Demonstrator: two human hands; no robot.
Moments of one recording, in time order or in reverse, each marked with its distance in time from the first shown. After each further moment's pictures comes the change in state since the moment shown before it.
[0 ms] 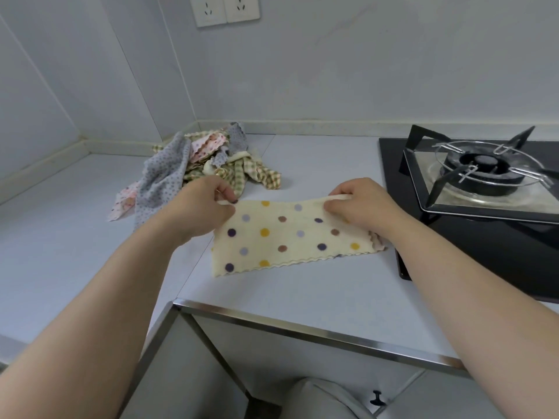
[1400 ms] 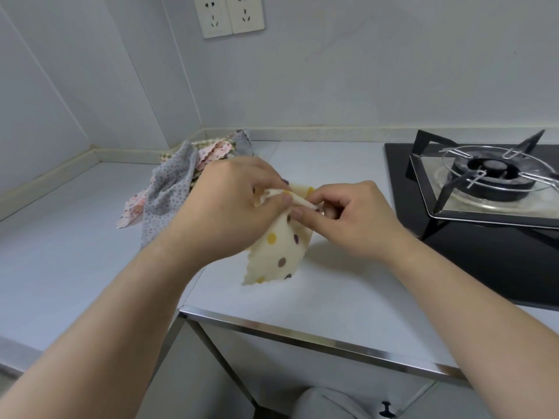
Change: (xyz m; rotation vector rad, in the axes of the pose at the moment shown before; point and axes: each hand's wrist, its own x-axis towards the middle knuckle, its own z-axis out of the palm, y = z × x) left_hand -0.056 0.063 -0.009 0.168 0.261 0.661; right_hand -0.050 -0.039 0.012 0.145 0.092 -0.541
